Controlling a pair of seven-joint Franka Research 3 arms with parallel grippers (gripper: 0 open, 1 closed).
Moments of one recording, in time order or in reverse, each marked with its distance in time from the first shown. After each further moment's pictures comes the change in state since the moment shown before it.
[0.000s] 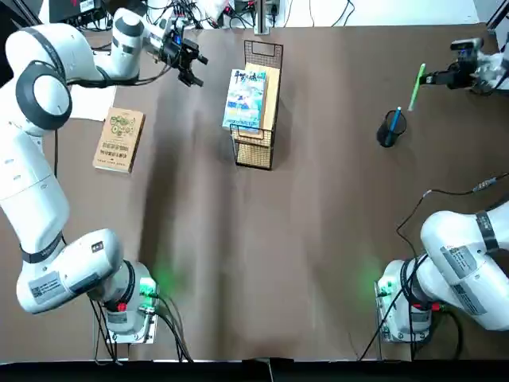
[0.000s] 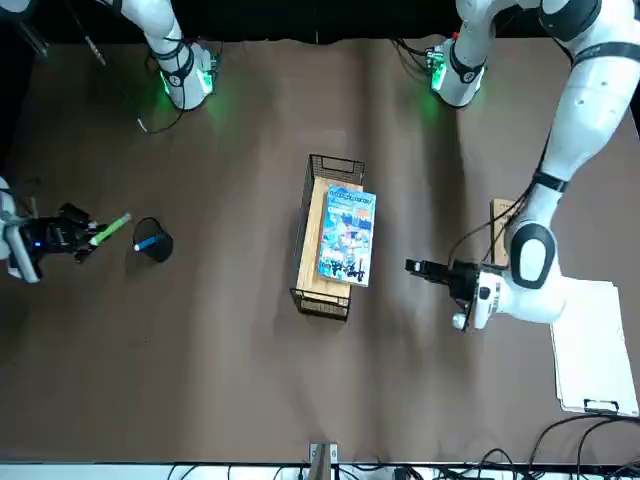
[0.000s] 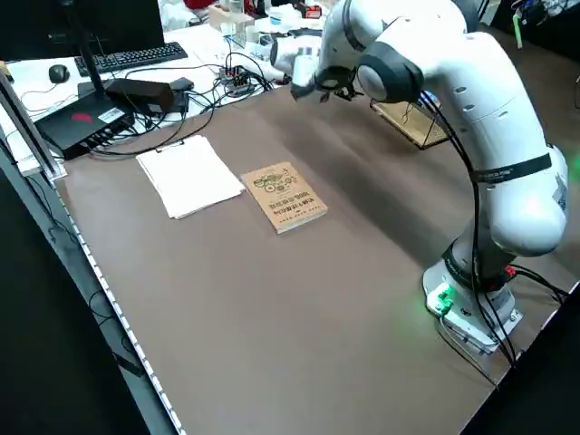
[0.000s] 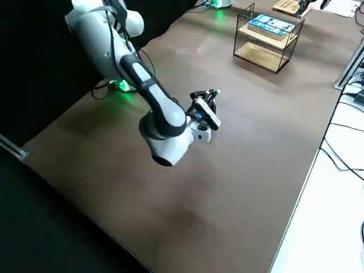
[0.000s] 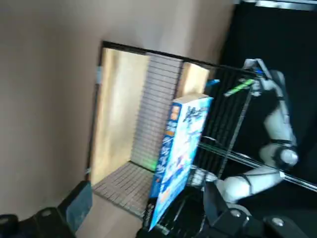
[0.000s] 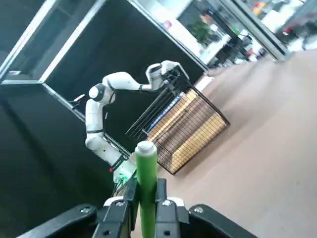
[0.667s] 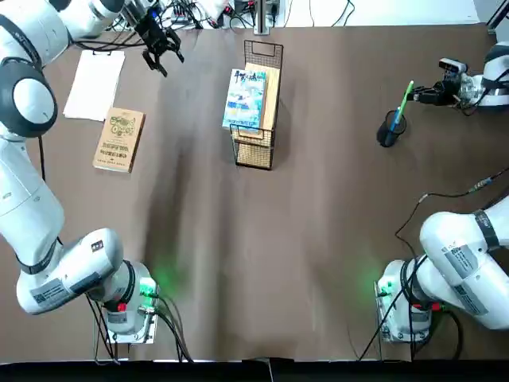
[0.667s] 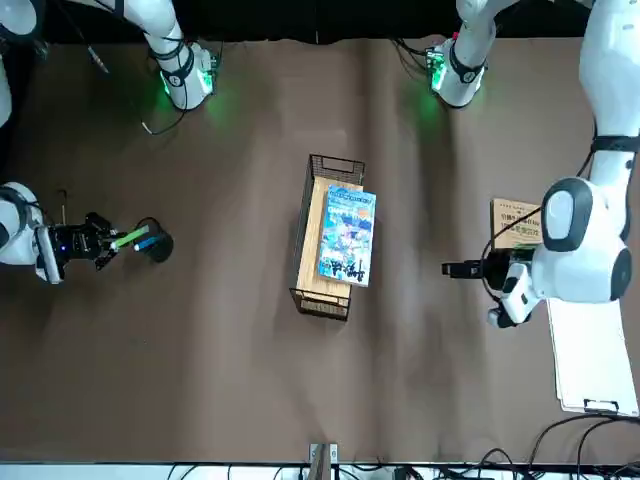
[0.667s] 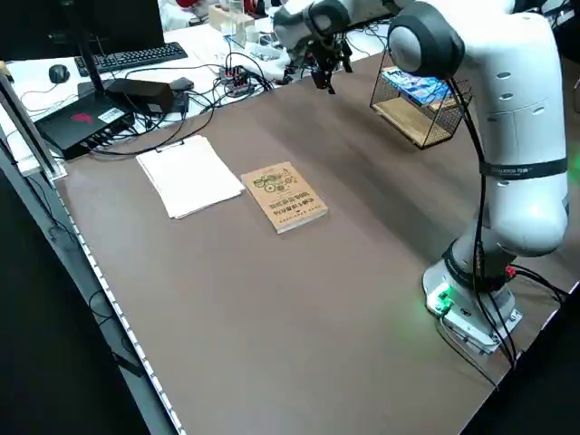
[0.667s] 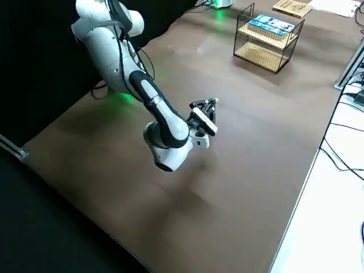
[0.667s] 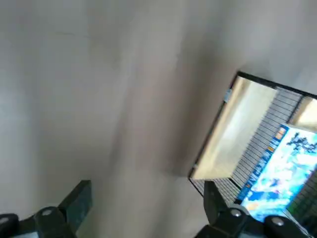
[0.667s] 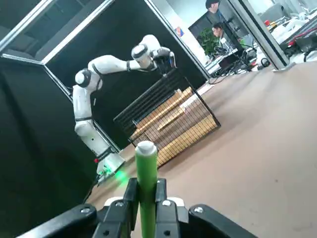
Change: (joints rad) left arm 0.022 -0.237 0.001 0.016 0.580 -0.011 -0.514; right arm 0.059 0.081 -0.083 -0.016 0.005 0.044 -0.251
